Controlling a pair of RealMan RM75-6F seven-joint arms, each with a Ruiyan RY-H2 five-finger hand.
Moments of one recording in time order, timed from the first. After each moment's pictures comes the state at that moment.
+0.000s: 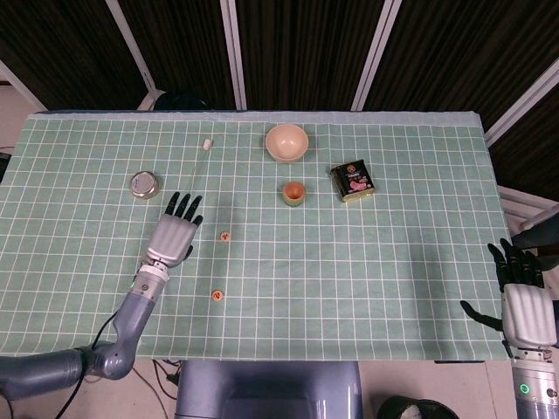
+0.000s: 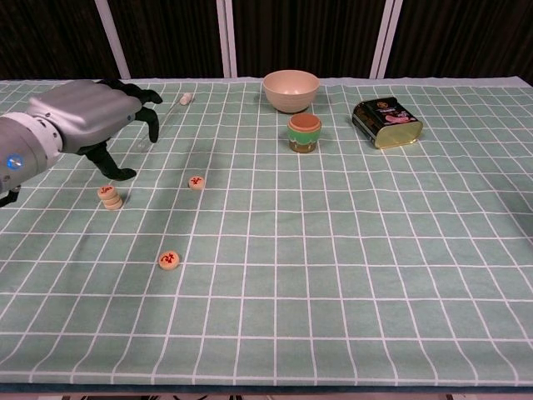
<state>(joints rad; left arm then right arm) -0.74 -1.61 -0.18 -1.47 0.99 1.09 0.86 0.06 -1.21 0.13 -1.63 -1.43 1.54 -0.12</state>
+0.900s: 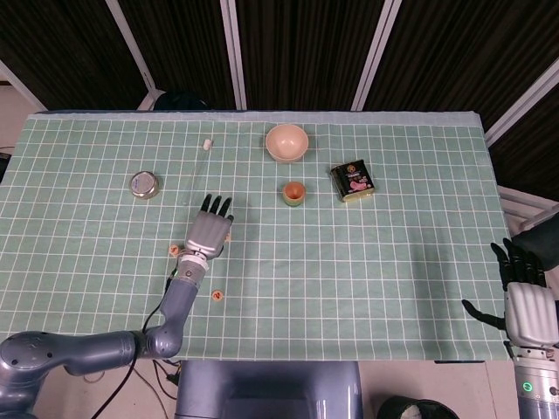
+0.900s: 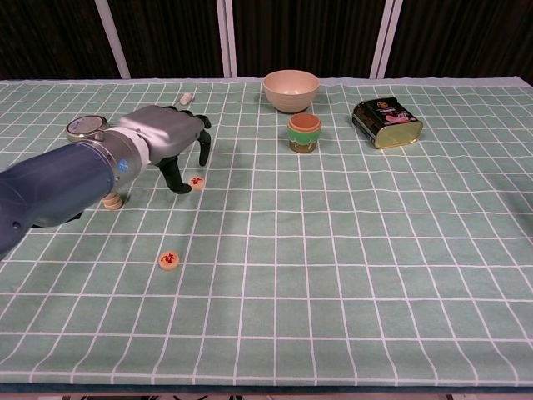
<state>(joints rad) -0.93 -1.82 -0.25 -1.27 0.71 1.01 0.94 0.06 -1.20 0.14 -1.64 -1.40 1.52 -0.09</state>
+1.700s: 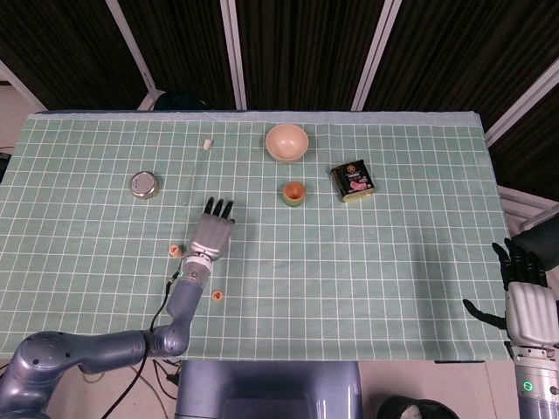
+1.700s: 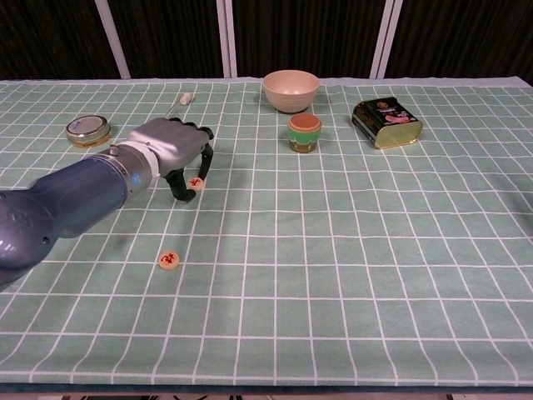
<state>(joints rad) -0.96 -1.88 -0.22 -1.17 0.69 1.00 0.93 0.06 -1.20 0.14 -1.64 -1.39 1.51 -0.09</state>
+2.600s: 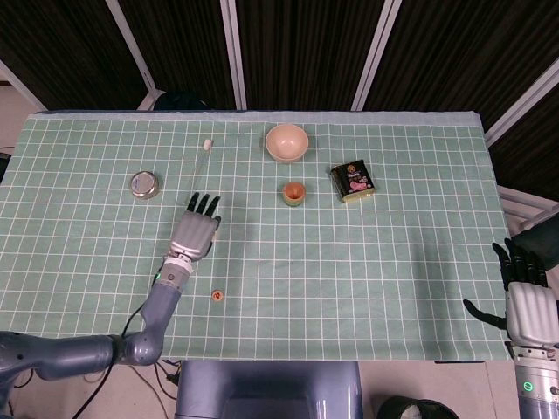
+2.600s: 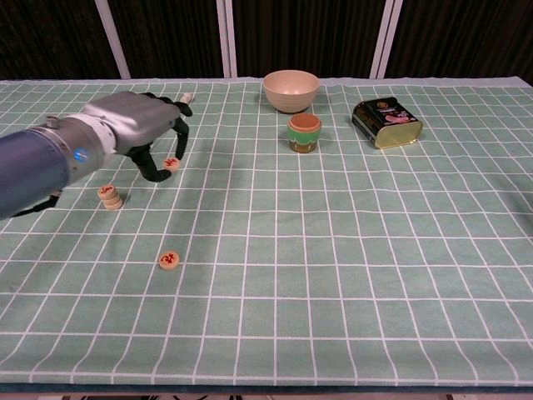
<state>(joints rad) -0.88 -1.65 -0.18 -1.46 0.77 1.08 0.88 0.06 -1.20 0.14 -1.64 -1.39 1.52 -0.10</state>
